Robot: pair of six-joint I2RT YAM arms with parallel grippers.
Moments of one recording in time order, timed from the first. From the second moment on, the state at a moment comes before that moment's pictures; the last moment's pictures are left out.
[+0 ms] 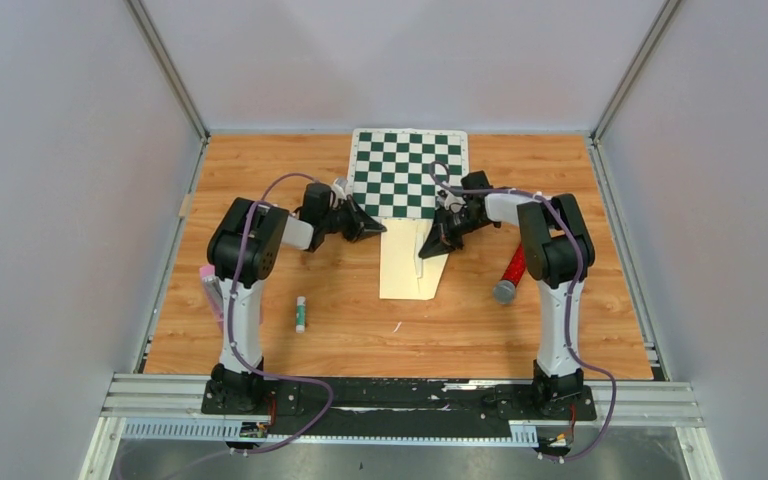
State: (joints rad) left arm -0.32 2.15 1.05 0.55 0.68 -0.99; right arm 0.27 2.17 1.37 -0.46 -0.89 0.36
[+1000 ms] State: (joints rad) left arm -0.20 2.00 1.41 -0.19 0.70 -0.39; right arm 0.21 2.04 1.71 -0.82 -0.64 0.10
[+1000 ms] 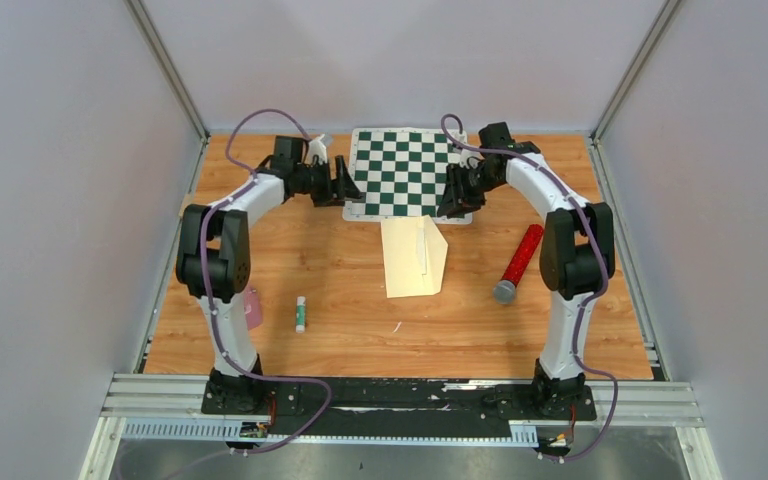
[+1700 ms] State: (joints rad) left arm -0.18 1.57 1.21 -0.82 0.39 0.05; right arm 0.19 2.10 1.70 -0.80 -0.46 0.03
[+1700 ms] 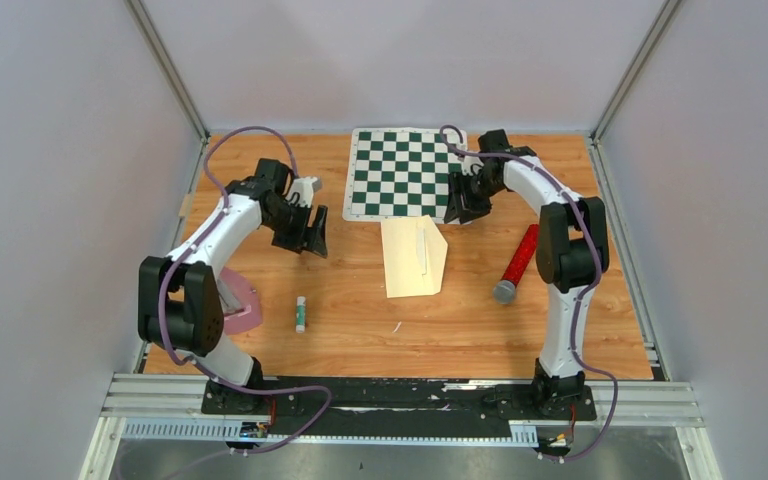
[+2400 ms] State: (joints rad) left arm -0.20 1.59 1.01 -0.94 0.31 -0.20; right arm 0.19 2.10 1.68 -0.80 -0.46 0.05
